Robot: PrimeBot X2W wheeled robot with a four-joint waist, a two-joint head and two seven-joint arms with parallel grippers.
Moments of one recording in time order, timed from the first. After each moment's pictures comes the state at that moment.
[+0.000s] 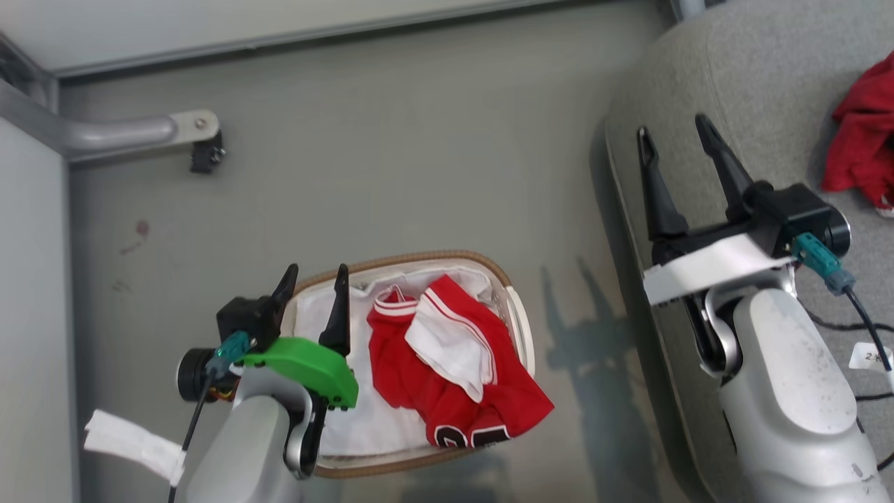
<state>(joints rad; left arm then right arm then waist) -0.39 0.05 -0.30 0.63 -0.38 -0.08 -0.26 -0.48 -0.05 0.07 0.27 0.14 0.13 -0.26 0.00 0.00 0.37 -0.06</state>
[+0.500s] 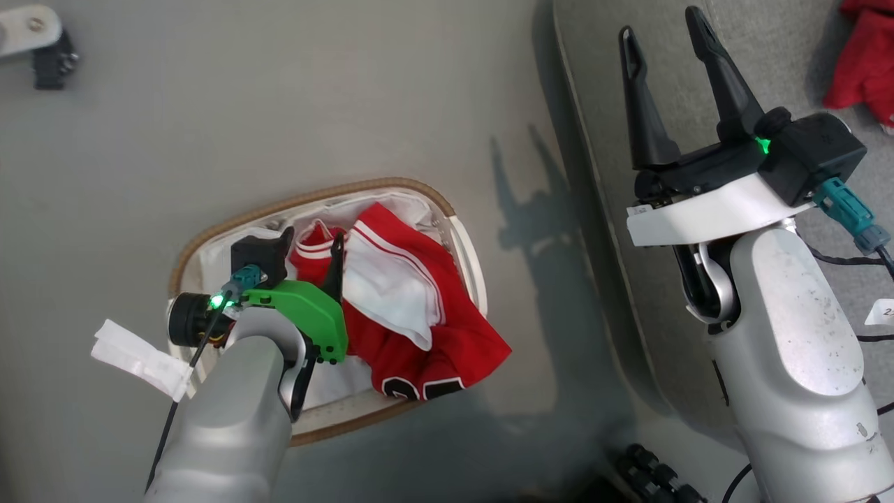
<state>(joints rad) -0.68 0.05 -0.41 1.00 -0.38 -0.10 -0.26 -0.61 -0.05 0.14 0.13 0.20 0.13 -0.26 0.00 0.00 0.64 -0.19</state>
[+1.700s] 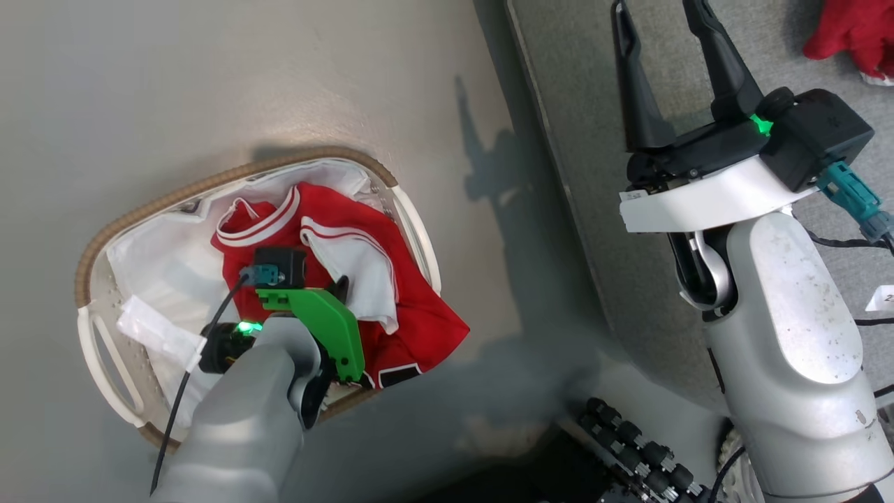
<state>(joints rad) -0.73 0.05 -0.66 1.11 -0.74 -0.13 -0.05 -0.65 -0.05 0.17 0.11 0.23 0.13 -0.26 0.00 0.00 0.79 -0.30</state>
